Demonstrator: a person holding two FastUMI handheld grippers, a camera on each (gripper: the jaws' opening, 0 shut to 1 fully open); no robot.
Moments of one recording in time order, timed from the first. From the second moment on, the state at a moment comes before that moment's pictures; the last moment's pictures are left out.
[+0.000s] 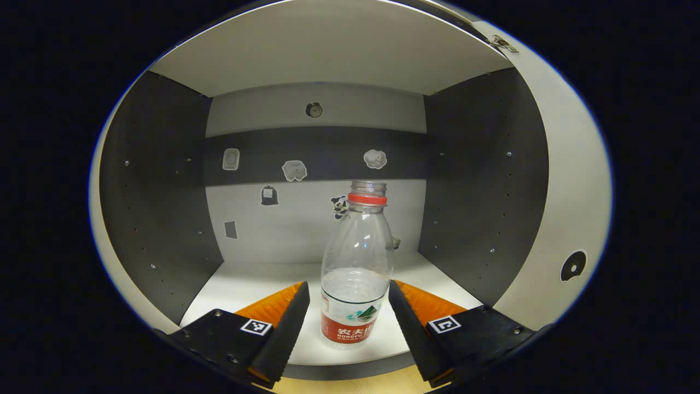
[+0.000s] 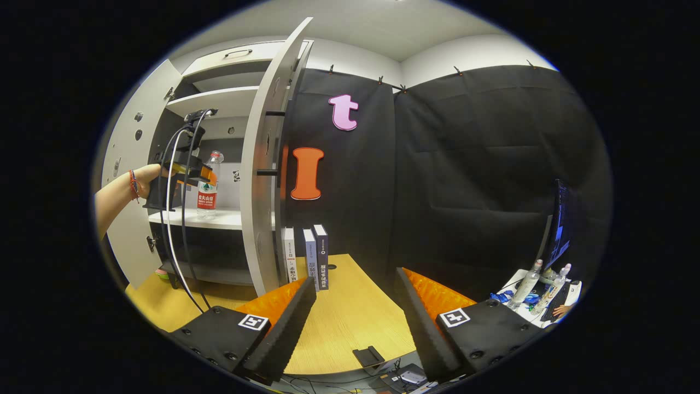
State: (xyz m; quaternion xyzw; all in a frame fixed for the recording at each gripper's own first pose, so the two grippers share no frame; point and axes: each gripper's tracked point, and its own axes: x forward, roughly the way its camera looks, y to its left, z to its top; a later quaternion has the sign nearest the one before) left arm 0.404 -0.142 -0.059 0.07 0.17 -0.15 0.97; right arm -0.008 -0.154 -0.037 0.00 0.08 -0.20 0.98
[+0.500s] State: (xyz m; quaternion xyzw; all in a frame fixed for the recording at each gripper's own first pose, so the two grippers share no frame) left arm 0.396 -0.123 -0.062 0.05 0.18 -0.13 0.97; right arm -0.004 -0.146 -0.038 0.00 0.08 -0.19 0.98
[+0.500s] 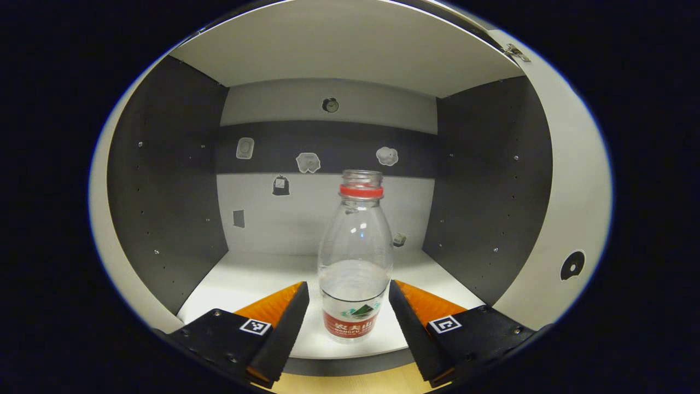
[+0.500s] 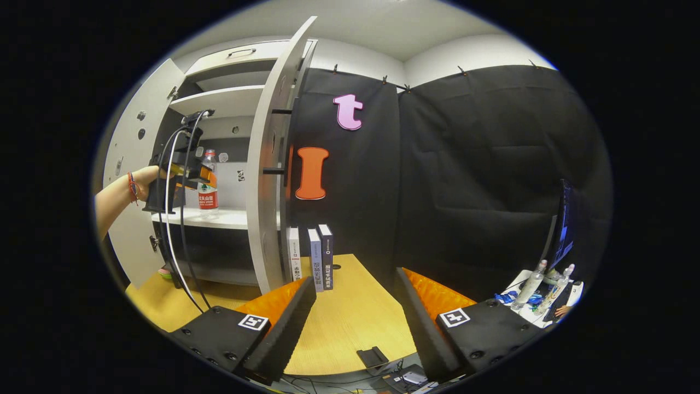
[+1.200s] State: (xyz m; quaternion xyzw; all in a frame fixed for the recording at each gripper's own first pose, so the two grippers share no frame) left arm 0.322 -0.105 -0.016 0.00 0.14 -0.14 0.98; right arm 0.013 -0.142 -0.004 -0.02 0.05 -0.16 0.99
